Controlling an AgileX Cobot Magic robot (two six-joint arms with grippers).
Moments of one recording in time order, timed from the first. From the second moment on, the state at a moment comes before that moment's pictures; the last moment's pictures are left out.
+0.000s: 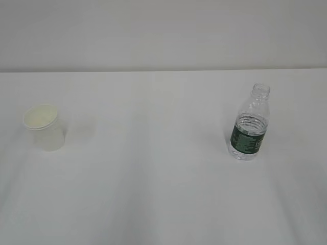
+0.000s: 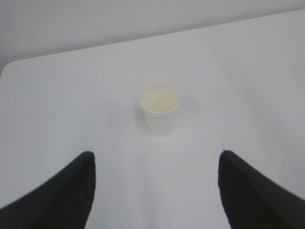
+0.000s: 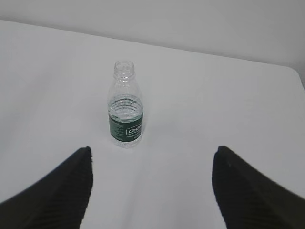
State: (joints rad) left arm -0.20 0.47 -0.56 0.12 0.64 -0.08; right arm 0.11 0.37 -0.55 0.01 0.72 -0.18
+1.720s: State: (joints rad) left arm -0.20 0.68 -0.39 0.09 0.22 -0.12; right arm 0.18 0.69 -0.35 0.25 0.11 -0.45
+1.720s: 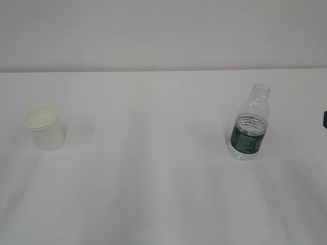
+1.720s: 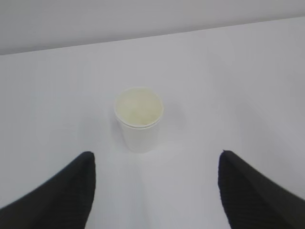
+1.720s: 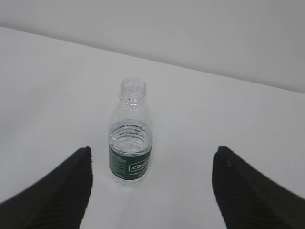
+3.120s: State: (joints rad) left arm -0.08 1.11 -0.24 0.00 -0.47 -0.14; right arm 0.19 1.41 -0.07 0.02 -0.97 0.02
